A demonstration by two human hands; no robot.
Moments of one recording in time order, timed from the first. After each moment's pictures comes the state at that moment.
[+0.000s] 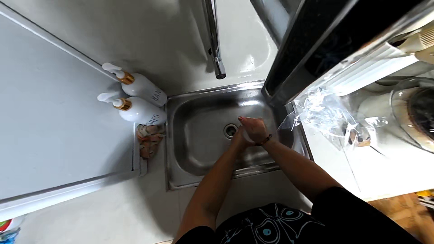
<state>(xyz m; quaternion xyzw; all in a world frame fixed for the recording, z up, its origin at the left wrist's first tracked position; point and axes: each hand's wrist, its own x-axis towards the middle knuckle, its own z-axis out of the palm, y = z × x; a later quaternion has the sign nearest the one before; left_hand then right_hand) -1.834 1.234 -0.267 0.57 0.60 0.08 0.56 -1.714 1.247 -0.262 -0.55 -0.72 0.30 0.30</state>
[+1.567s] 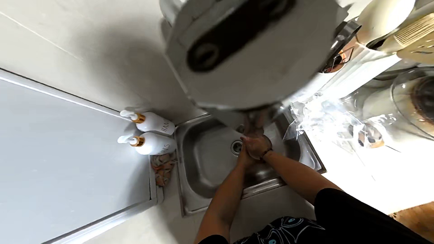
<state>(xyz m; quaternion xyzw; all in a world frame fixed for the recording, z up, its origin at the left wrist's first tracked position) -1.840 1.225 -0.325 0.62 0.57 0.13 0.52 -1.716 1.262 -0.287 -0.61 -0.69 0.38 0.03</state>
